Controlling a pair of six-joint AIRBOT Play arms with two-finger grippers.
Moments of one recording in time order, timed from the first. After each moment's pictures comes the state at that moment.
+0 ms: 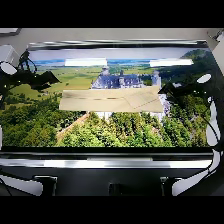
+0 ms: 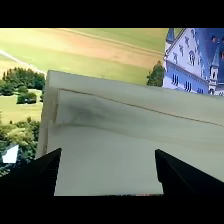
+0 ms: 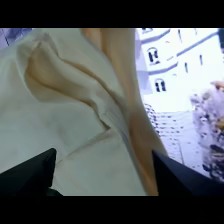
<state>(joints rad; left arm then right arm) 0.13 -1.71 1.71 1.11 -1.15 -1.52 -0.26 -1.85 1.60 -0.91 1.21 1.44</state>
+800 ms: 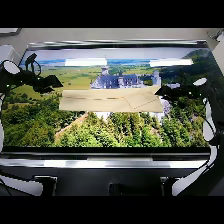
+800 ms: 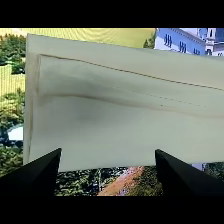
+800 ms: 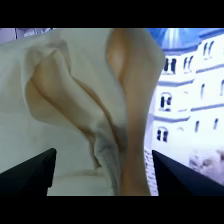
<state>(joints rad) 0.10 -1.70 1.71 1.13 -1.24 -1.51 -0.27 -1.94 1.64 -0.83 1.14 1.13</state>
